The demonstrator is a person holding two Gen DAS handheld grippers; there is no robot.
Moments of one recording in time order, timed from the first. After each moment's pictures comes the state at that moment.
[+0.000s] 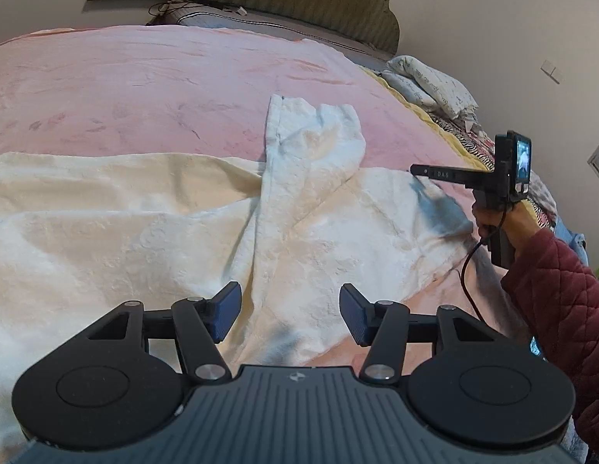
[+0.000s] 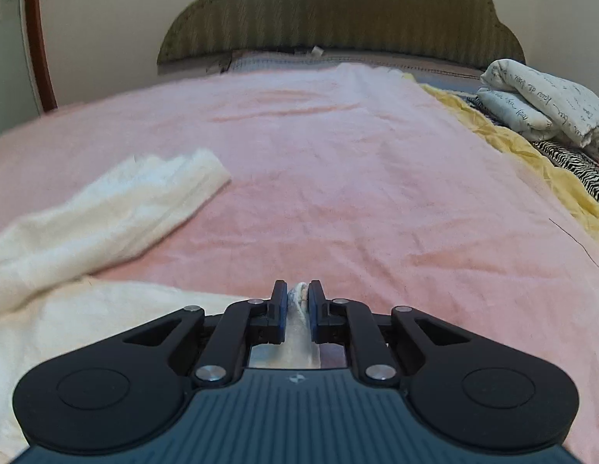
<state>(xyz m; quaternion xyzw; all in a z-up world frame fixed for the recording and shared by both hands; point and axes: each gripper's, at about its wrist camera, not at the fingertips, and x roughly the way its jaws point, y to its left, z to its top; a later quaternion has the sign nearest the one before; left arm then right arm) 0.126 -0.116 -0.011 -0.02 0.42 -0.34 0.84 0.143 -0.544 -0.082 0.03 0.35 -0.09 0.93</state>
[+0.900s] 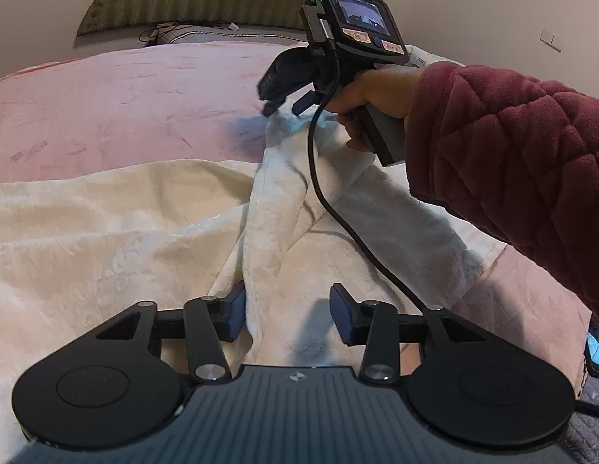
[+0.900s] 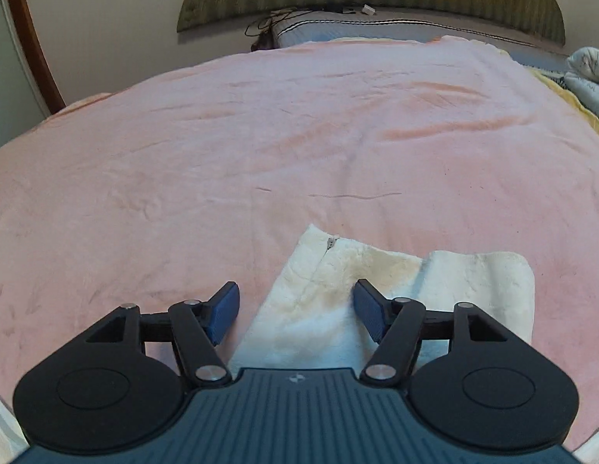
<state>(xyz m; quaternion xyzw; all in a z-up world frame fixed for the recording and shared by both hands) 0.134 -0.151 -0.047 0.04 0.38 -0.32 0.87 0.334 -0.385 -0.058 0.05 0.42 -0.06 0.91</state>
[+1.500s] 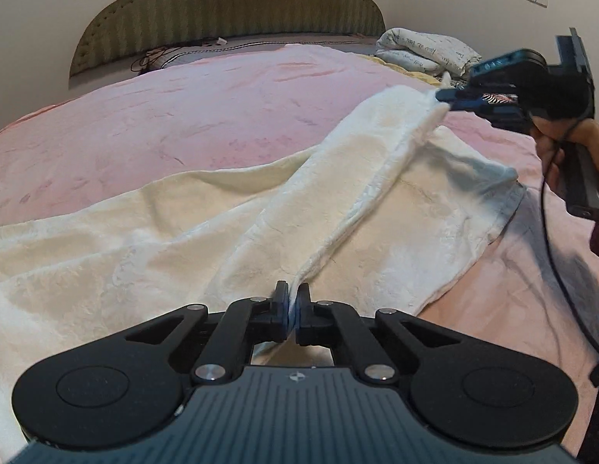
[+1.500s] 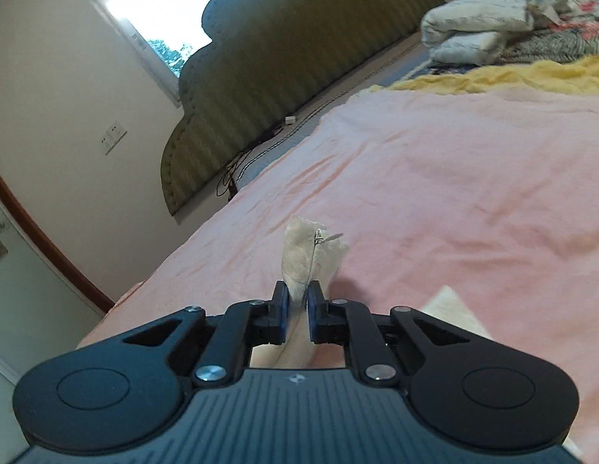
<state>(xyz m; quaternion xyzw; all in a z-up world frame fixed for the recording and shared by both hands) 0.120 -0.171 -0.050 0.12 0.35 -0.31 0.88 0.093 -0.548 -0.046 0.38 0.21 -0.08 0.90</state>
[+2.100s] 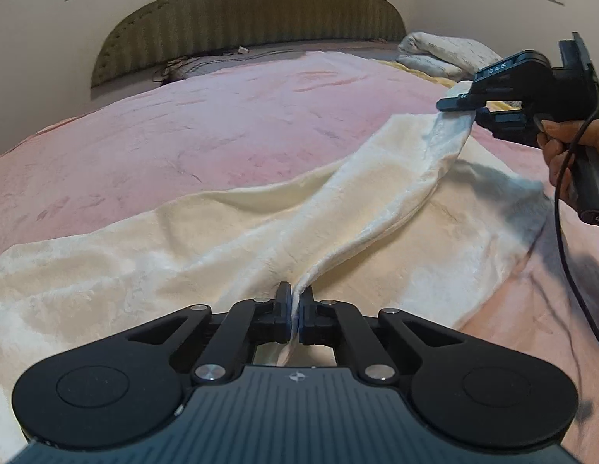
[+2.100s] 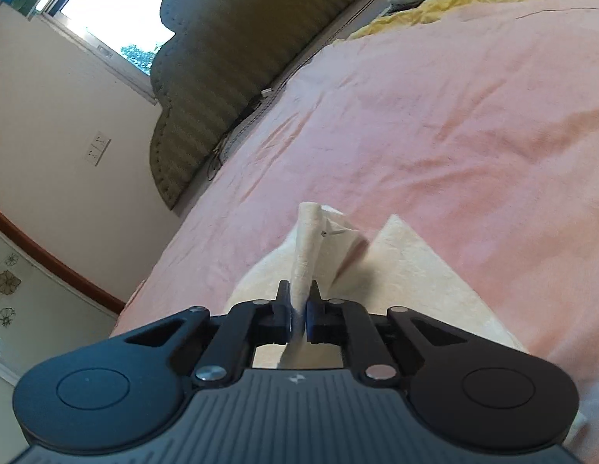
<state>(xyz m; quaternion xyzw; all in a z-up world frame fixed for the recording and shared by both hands) 0.124 -0.176 -0.043 0.11 0.33 -0.27 0.90 0.116 -0.562 -0.074 0.45 0.23 -0.04 0.87</state>
